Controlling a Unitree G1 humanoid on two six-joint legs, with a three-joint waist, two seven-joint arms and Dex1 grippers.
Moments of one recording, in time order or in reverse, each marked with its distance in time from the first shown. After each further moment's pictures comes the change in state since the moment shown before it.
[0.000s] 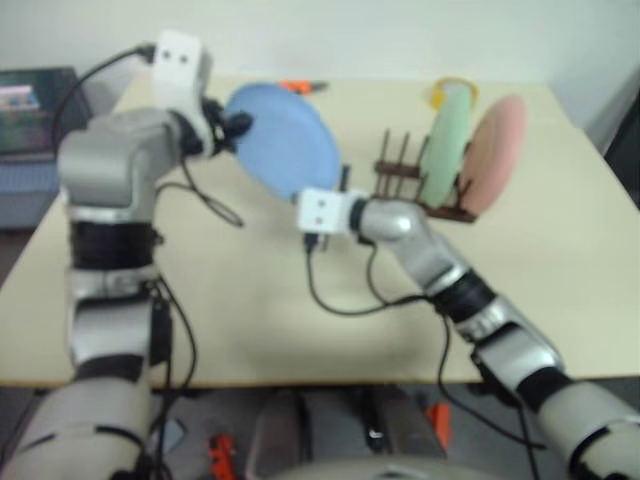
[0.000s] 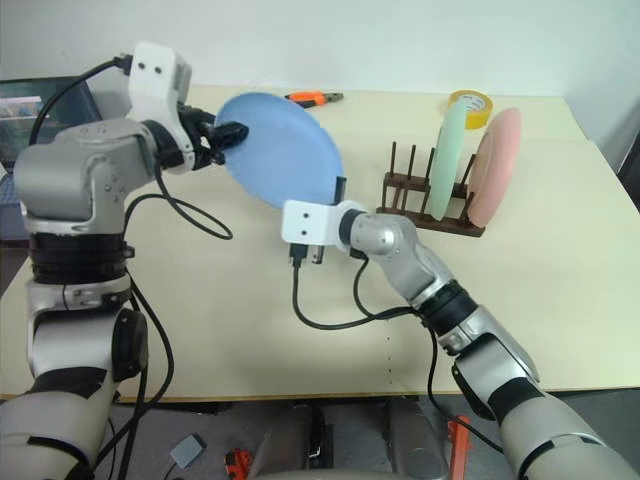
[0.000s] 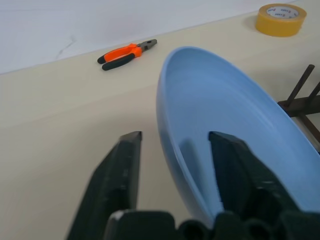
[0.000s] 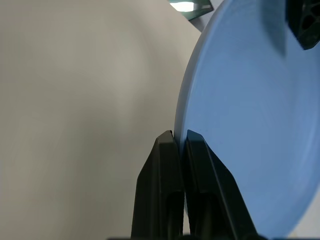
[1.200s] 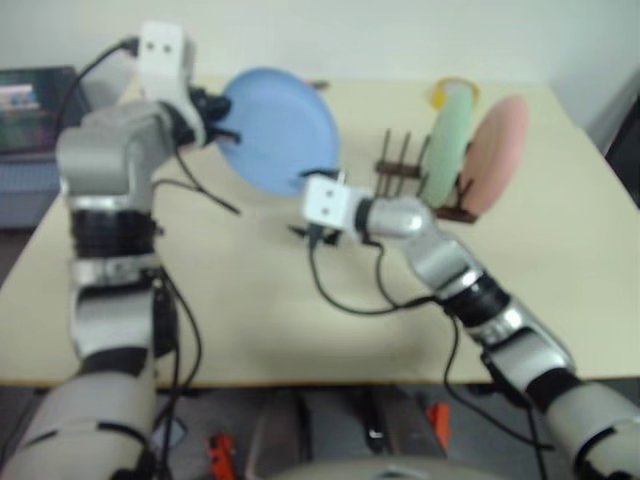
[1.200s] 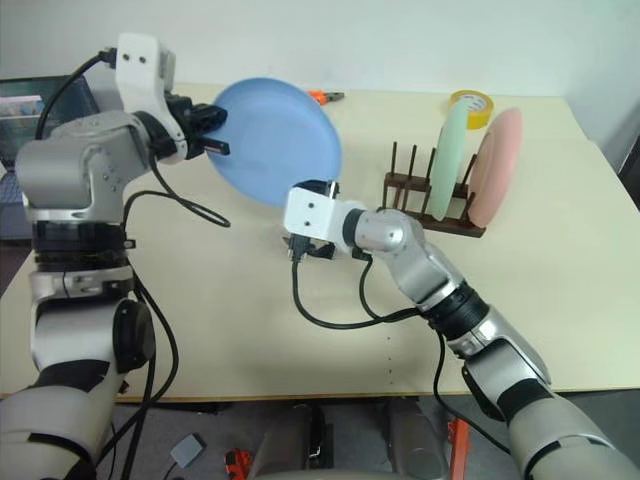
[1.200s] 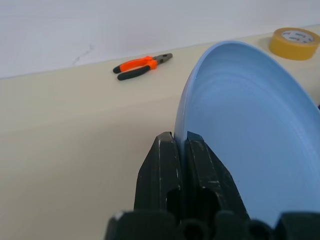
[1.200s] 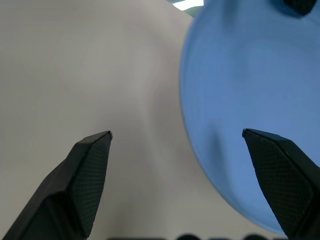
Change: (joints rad) left arm -0.039 -0.029 0.064 0.095 0.018 -0.055 0.005; right arm 0.001 -0.043 0.037 -0.117 0.123 0.179 0.021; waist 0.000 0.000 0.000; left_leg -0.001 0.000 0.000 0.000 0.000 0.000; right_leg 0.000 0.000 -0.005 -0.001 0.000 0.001
